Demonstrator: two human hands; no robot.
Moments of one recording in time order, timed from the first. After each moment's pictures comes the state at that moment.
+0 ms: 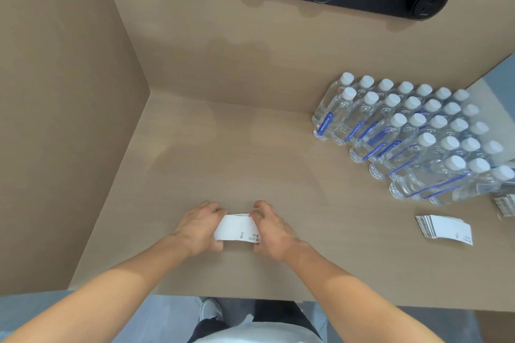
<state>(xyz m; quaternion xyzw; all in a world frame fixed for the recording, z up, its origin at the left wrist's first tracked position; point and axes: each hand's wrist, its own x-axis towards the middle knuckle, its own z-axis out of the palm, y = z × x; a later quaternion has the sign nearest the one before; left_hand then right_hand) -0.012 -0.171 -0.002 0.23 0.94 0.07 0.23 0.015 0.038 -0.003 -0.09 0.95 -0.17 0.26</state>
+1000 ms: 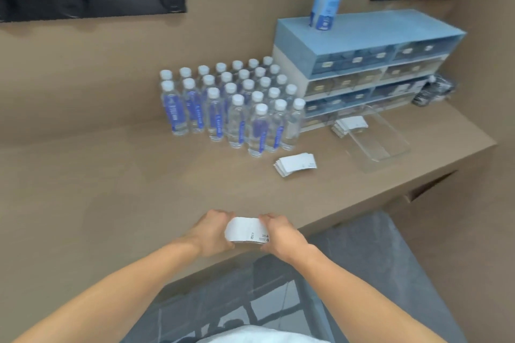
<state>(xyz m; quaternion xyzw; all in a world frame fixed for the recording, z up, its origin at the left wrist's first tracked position) 0.111 0.150 0.025 0.36 0.88 0.15 0.26 0.221 0.321 0.029 0.15 0.94 -0.24 0.18</state>
